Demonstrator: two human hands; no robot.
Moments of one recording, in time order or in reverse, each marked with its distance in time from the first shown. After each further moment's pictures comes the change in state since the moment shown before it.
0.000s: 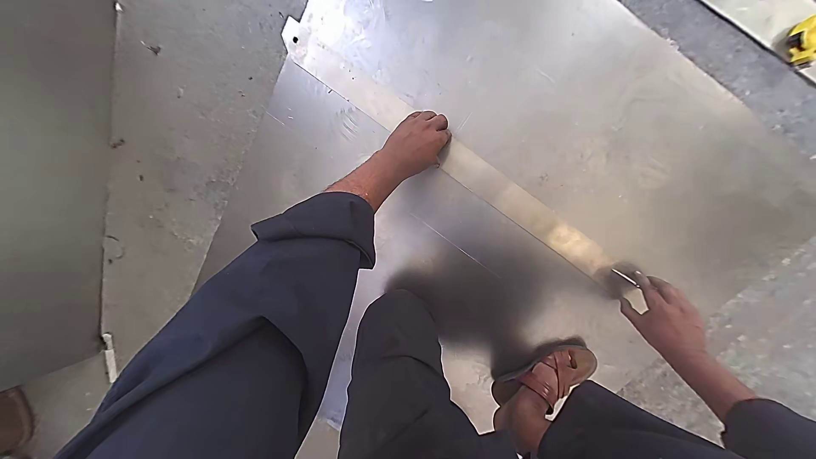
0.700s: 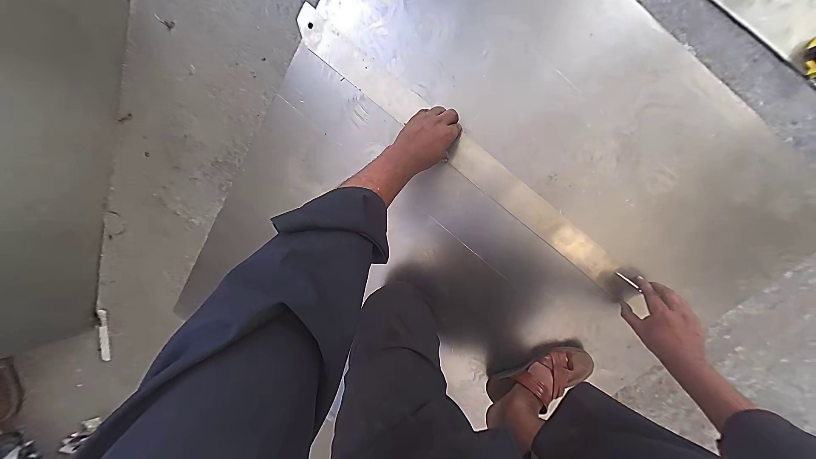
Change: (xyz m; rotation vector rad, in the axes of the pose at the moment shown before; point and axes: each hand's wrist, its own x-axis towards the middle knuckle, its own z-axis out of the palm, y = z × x) left_hand -0.006 0.006 0.007 -0.032 0.020 -0.063; right_hand -0.002 0.001 0.001 0.008 0.023 -0.009
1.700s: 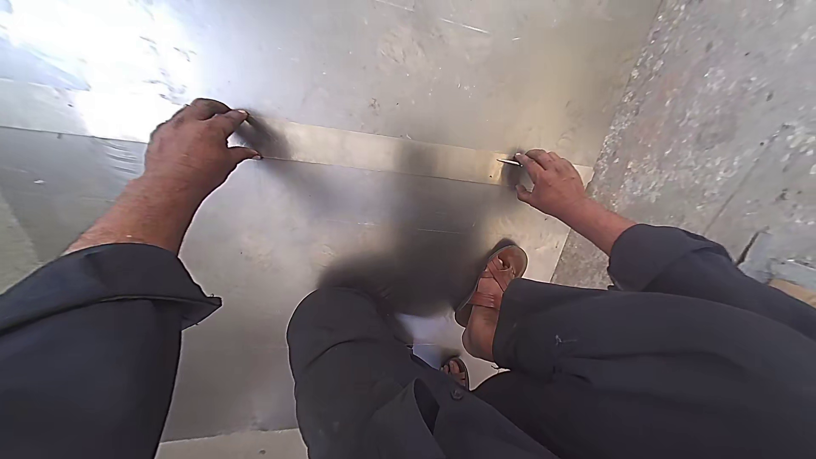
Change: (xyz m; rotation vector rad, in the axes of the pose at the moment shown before) left_hand -0.008 0.023 -0.009 0.014 -0.080 -0.090; right_hand -0.001 0.011 0.009 0.122 0.039 -0.030
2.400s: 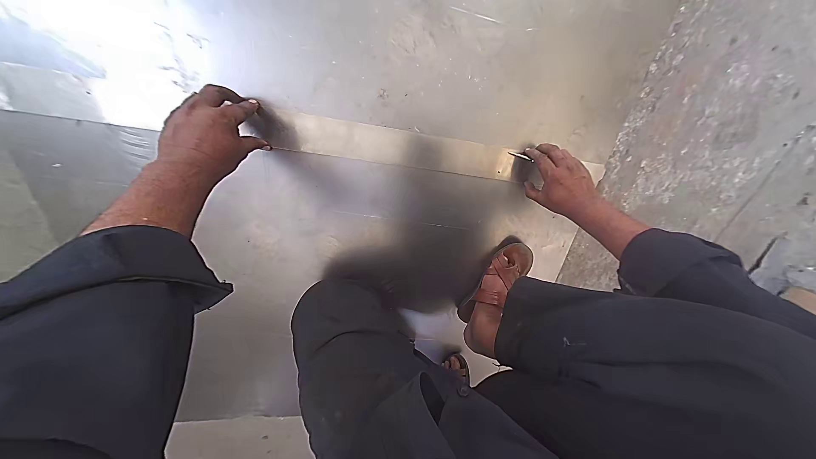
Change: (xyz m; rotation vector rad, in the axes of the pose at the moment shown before) left_hand 0.000 0.010 -0.004 -0.005 -0.041 -0.047; right_hand -0.005 0.003 0.003 0.046 -0.003 0.015
